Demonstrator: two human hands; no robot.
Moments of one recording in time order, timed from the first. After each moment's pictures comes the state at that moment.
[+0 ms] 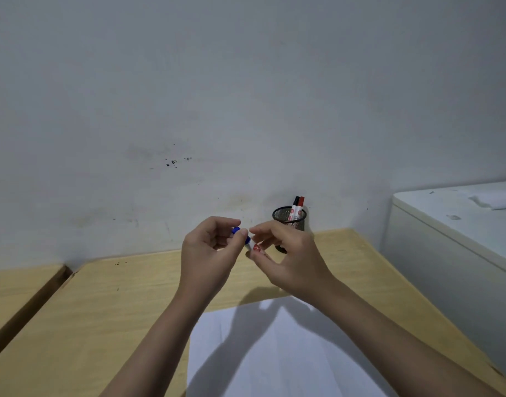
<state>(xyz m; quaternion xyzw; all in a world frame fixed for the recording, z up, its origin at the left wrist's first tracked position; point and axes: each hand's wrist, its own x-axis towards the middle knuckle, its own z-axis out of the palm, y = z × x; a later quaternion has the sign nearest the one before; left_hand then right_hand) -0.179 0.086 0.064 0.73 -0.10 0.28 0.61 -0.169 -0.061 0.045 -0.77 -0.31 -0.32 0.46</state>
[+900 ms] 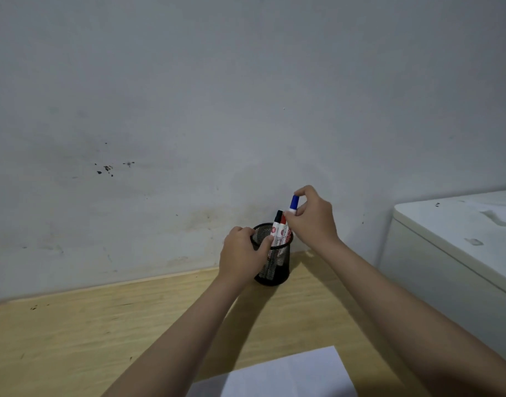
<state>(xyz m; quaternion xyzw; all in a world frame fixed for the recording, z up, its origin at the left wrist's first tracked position) 0.020 -0.001 0.001 0.90 -0.07 0.19 0.38 0.041 -0.152 0.033 -0.85 -0.01 -0.30 0.43</state>
